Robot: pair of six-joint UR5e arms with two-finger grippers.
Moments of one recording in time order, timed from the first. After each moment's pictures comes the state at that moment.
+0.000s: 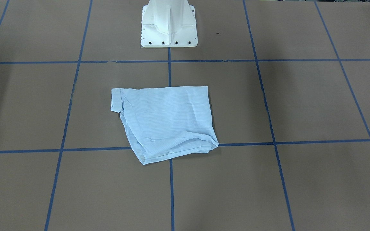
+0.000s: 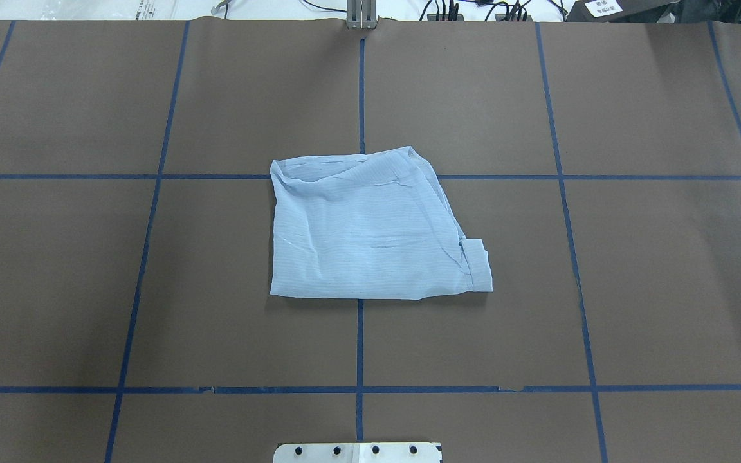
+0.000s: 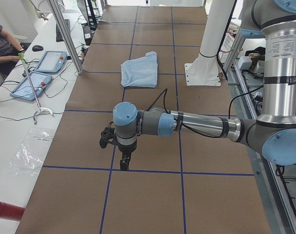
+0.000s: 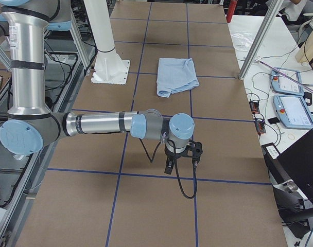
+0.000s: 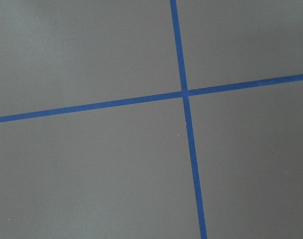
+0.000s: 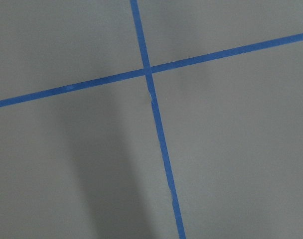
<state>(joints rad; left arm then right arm) -1.57 -1.52 -1.75 -1.52 -2.26 0.08 1.58 -1.62 1.72 -1.75 2.38 0.16</state>
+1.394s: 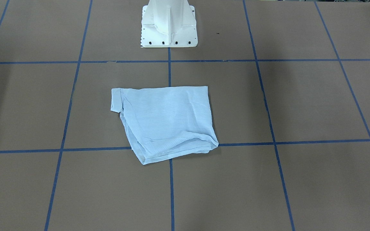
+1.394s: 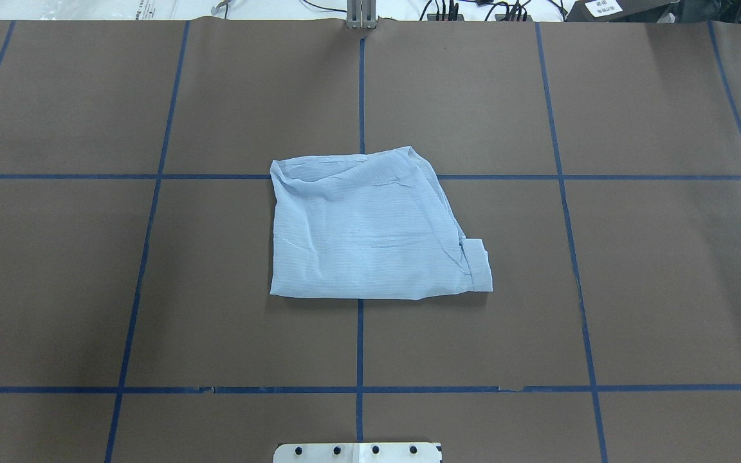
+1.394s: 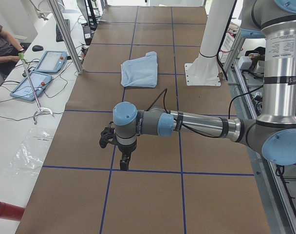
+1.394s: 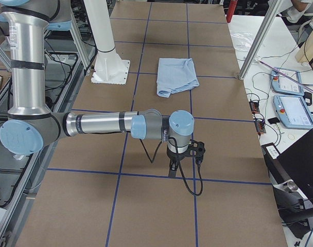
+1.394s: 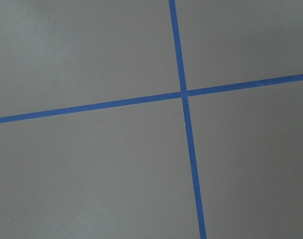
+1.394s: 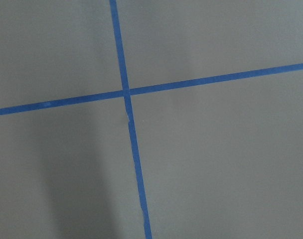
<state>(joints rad) -1.57 -1.52 -1.75 -1.52 -2.26 0.08 1.58 -1.62 1.72 -1.68 2.28 0.16</state>
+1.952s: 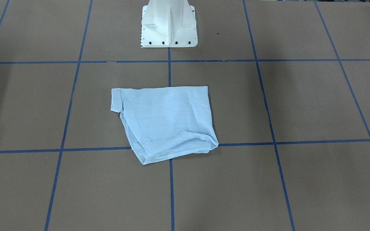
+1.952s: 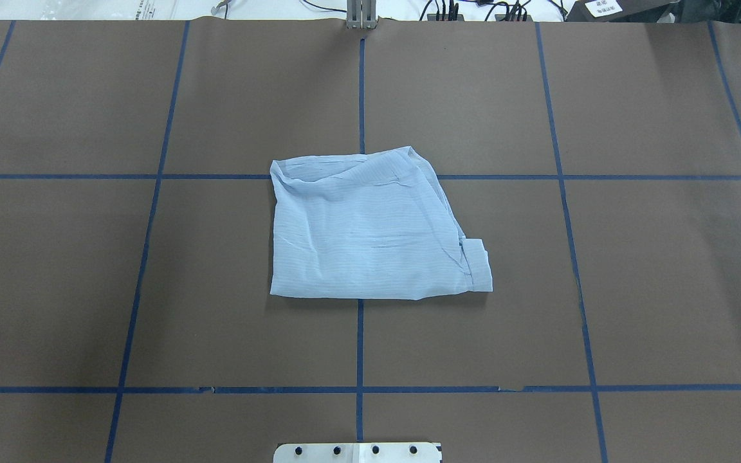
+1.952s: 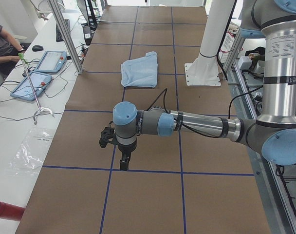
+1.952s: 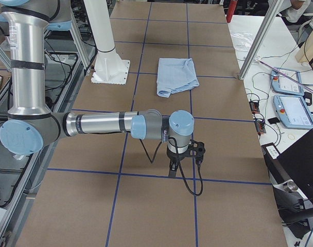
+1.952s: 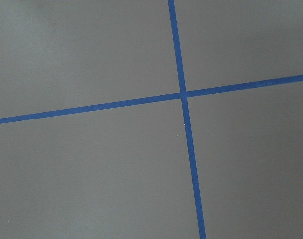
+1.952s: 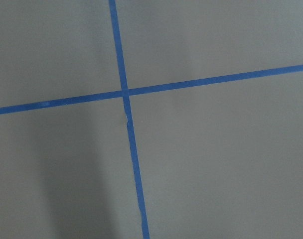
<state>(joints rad) -1.57 -1.52 -1.75 -1.52 -2.26 0.08 1.58 -1.62 1.72 -1.68 2.27 0.14</state>
